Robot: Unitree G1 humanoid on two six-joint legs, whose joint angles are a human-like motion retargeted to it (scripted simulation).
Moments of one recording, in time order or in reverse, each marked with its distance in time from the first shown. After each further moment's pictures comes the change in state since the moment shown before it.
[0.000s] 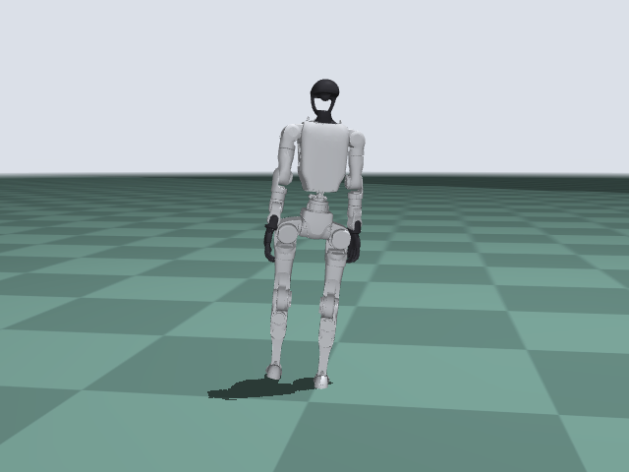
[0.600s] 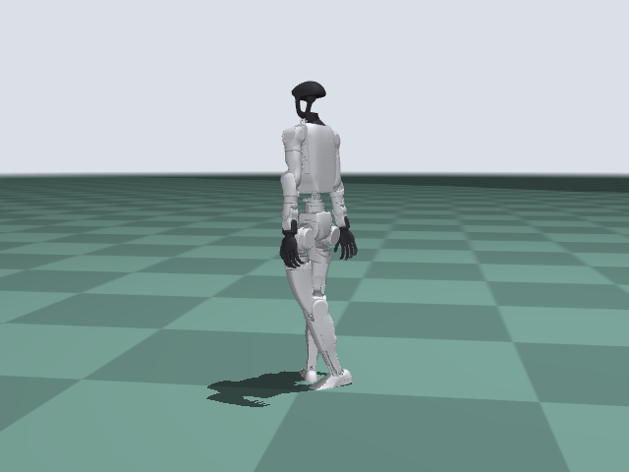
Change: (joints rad) left arm 0.009 0.058 0.007 -0.012 -0.003 0.014 -0.058; right arm 0.057 -0.069 -0.153 0.199 0.122 0.017 -0.078; waist -0.090 0.079 -0.105; left_leg 0.296 0.106 1.127 -0.007 -0.298 -0.265; right_leg -0.098 -0.009 -0.630 -0.028 -0.040 -0.002
